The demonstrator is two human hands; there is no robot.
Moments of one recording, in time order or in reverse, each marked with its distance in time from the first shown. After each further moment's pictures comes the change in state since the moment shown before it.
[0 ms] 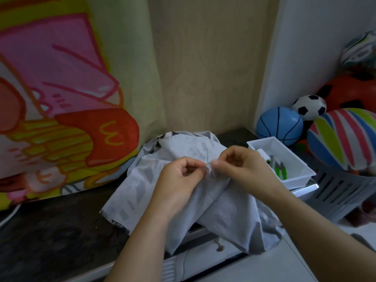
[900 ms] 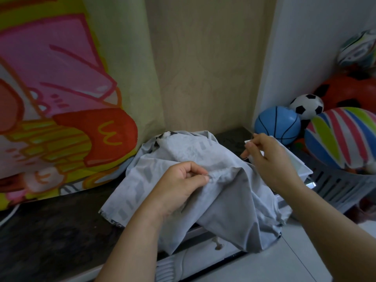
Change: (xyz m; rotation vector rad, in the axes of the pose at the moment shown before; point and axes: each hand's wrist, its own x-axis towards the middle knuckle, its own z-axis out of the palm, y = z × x) left_hand -0.004 0.009 -0.003 -0.012 -0.196 -0.123; right_hand 0.019 0.039 -0.037 -0.417 0.283 -0.058
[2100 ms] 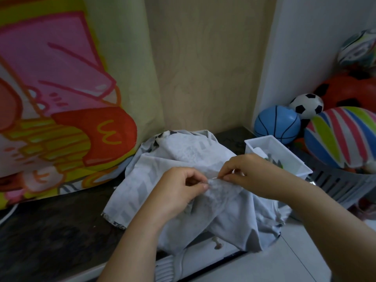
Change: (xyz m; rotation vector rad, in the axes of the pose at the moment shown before) left_hand -0.004 -0.006 -0.004 0.364 0.003 0.102; right_hand -0.009 -0.035 -0.007 -0.298 -0.674 -0.196
